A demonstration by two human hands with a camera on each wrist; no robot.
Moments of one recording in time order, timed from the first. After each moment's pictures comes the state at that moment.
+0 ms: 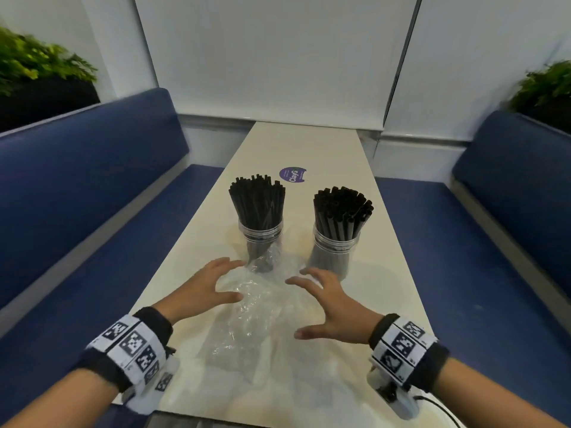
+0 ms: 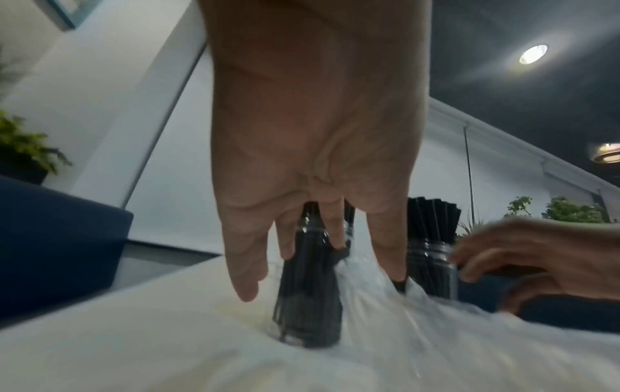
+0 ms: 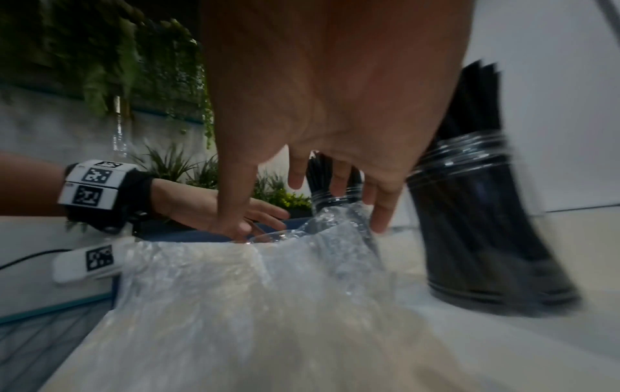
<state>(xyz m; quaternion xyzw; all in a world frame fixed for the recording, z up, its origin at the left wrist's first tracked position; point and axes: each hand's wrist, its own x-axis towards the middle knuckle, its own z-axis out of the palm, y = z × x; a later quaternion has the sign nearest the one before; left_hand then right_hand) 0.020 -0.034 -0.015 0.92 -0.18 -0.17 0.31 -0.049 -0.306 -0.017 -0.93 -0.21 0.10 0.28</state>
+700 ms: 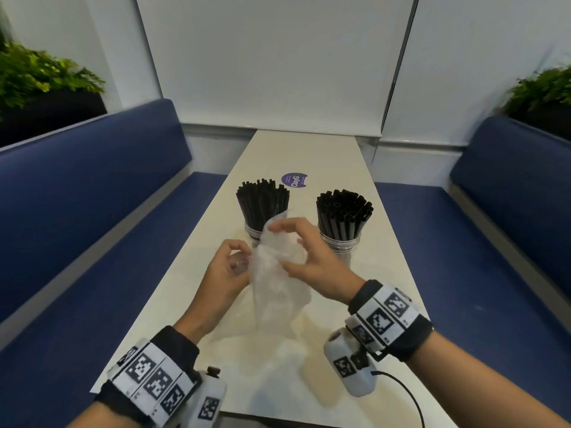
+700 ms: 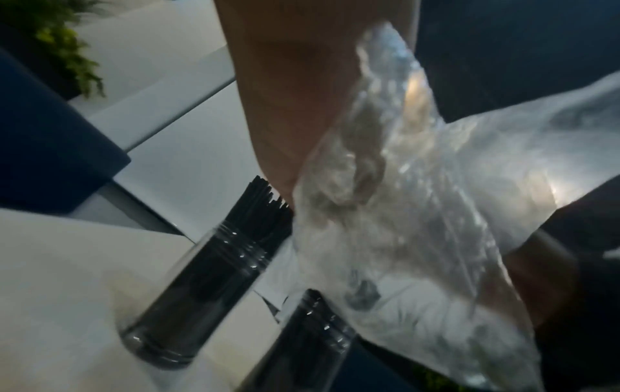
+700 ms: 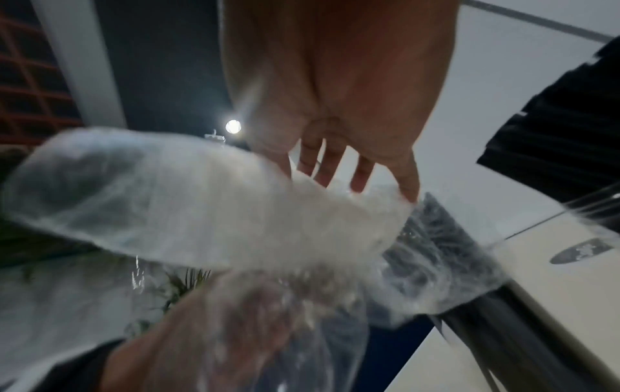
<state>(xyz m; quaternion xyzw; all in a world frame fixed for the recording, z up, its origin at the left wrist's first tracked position) -0.039 -0.071 0.033 0.70 -0.12 -0.03 0.70 -0.040 -0.248 0.059 -0.82 -0.24 -0.05 0.52</state>
